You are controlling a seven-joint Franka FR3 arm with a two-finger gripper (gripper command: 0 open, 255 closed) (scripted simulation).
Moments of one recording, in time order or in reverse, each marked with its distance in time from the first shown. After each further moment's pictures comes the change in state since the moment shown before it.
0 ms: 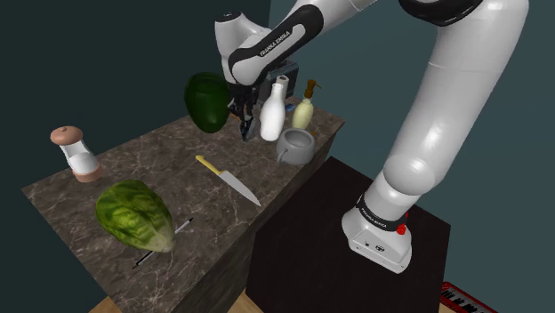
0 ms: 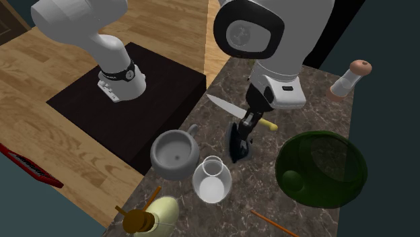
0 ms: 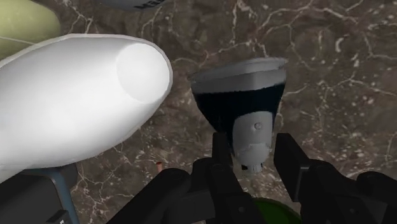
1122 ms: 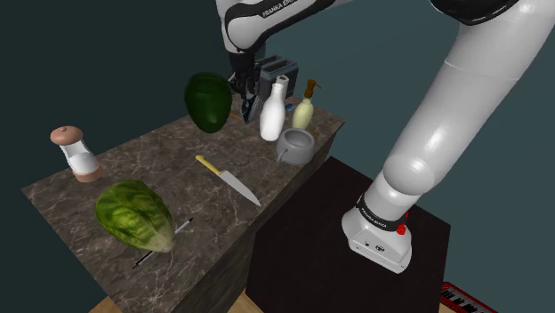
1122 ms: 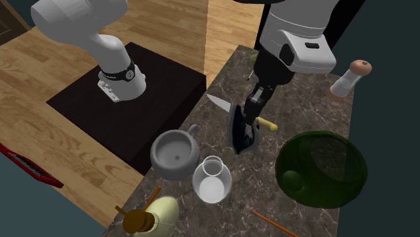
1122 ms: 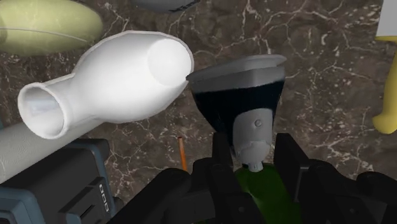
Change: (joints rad) arm -0.007 -0.125 0.014 0.083 0.078 -0.190 -0.092
